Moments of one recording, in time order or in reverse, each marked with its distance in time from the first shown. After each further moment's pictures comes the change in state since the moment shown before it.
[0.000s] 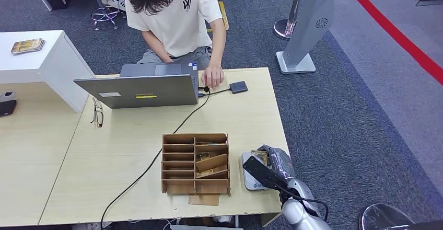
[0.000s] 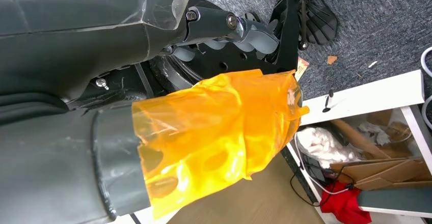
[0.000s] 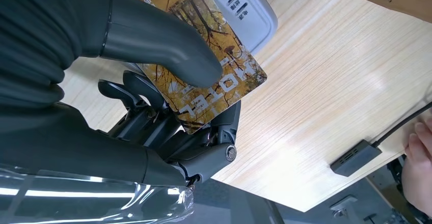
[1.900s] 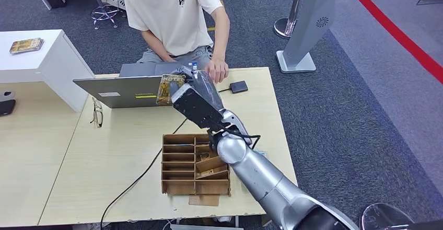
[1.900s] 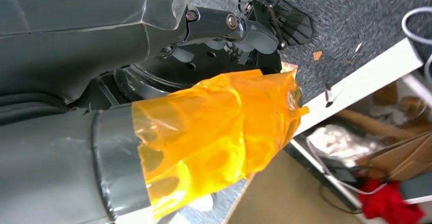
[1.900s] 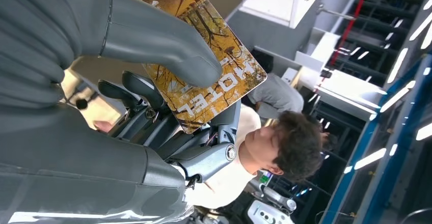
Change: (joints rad) left arm -0.126 0.001 0.150 0.210 -0.351 -0.296 -0.047; right arm -0.552 0.322 0.262 0.051 -0.338 0.004 -0.164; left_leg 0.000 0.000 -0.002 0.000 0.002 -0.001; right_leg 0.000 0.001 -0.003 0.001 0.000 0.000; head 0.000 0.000
